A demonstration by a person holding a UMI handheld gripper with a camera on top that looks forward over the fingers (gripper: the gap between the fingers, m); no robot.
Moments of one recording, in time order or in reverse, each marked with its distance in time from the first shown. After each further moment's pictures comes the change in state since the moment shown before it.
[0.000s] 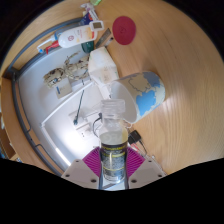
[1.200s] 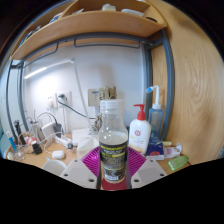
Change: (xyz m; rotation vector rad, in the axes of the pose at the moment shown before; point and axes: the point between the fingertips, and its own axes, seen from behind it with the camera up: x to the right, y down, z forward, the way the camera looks) arm -0.089 -0.242 -0.055 0.426 0.287 -1.867
